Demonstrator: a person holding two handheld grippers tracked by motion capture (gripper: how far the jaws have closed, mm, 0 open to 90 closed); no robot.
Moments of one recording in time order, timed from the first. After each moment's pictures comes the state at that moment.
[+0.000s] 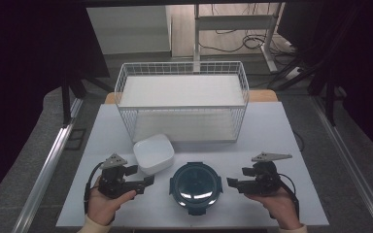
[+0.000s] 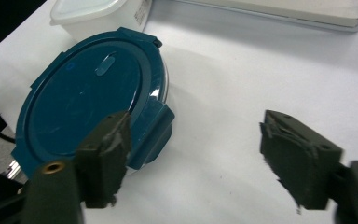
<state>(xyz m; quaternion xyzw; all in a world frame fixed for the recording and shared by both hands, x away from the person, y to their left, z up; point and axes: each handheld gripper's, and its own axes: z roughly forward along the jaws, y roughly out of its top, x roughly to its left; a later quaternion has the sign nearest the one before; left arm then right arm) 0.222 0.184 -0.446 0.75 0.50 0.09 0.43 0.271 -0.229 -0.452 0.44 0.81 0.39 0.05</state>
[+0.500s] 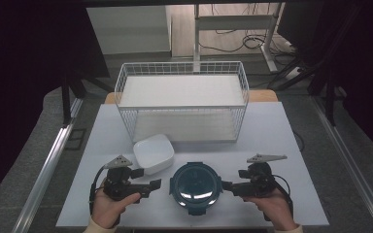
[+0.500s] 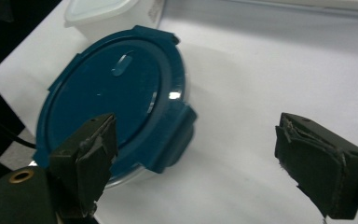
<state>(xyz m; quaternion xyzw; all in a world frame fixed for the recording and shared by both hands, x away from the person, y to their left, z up) 0.220 0.171 -0.444 0.75 0.49 0.03 0.45 0.269 -0.217 -0.456 0.44 0.80 0.40 0.01</state>
